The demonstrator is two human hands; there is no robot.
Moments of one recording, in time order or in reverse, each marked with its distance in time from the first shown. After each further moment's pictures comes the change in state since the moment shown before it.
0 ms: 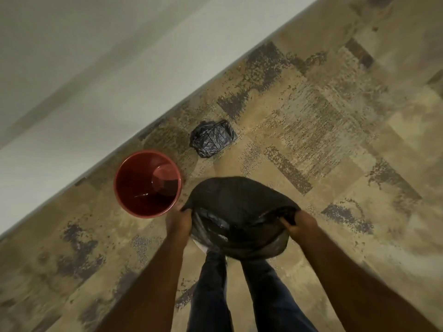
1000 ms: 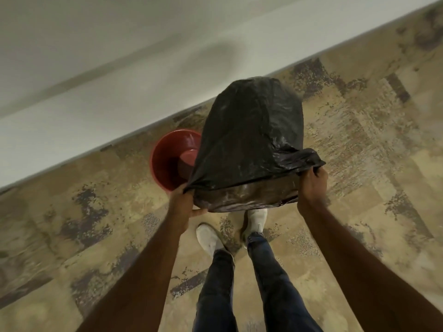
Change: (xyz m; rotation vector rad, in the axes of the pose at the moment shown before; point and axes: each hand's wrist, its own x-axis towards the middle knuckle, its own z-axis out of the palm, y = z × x) left_hand 0.025 -0.064 -0.119 -0.566 -0.127 0.021; right_hand -0.107 -0.035 0.152 0.030 0.038 -0.715
